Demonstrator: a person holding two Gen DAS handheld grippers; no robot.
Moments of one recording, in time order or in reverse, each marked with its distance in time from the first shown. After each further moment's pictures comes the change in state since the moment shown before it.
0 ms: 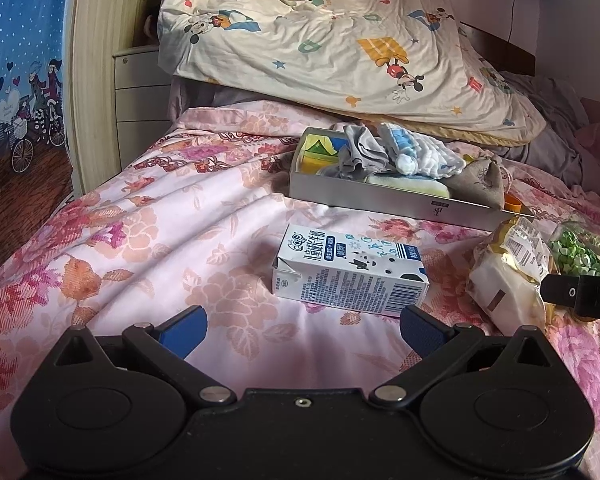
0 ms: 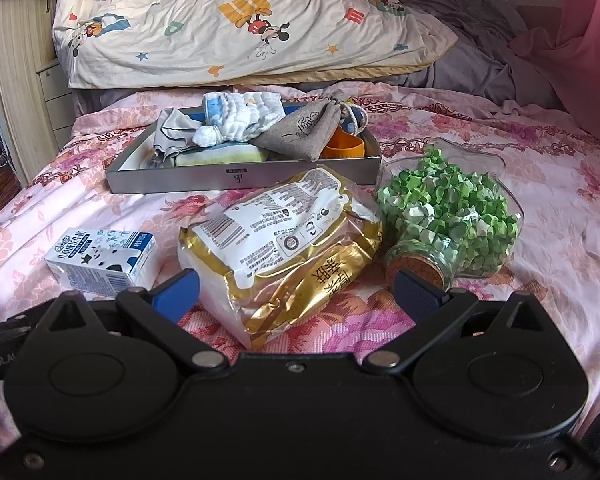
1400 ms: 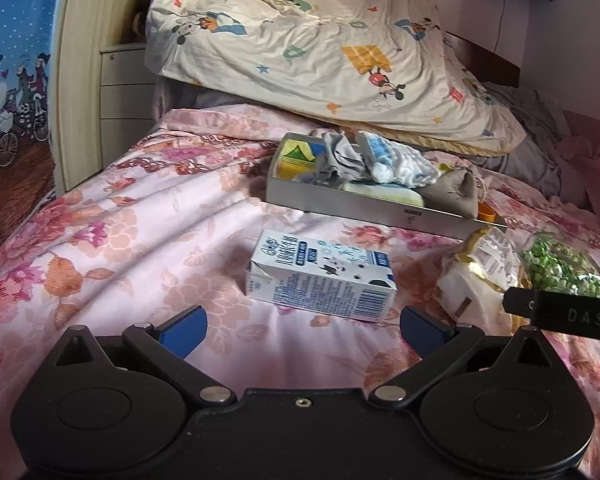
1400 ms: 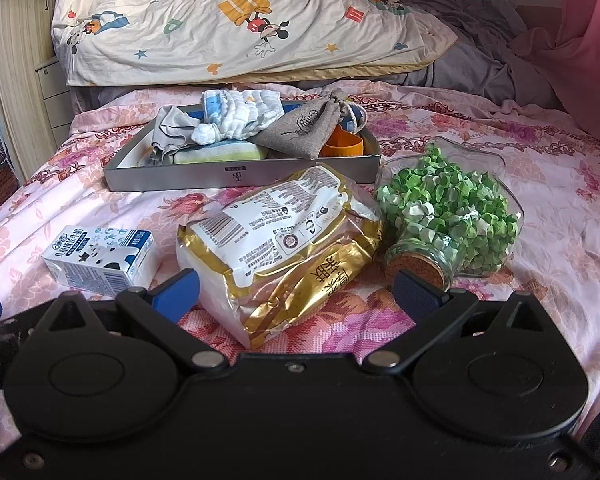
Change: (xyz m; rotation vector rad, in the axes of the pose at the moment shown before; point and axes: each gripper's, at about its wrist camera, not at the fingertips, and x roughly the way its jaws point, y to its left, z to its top) left arm -0.008 -0.002 0.003 -0.033 -0.009 -0.070; right arm 0.002 -0.001 -0.001 -0.003 0.006 0.001
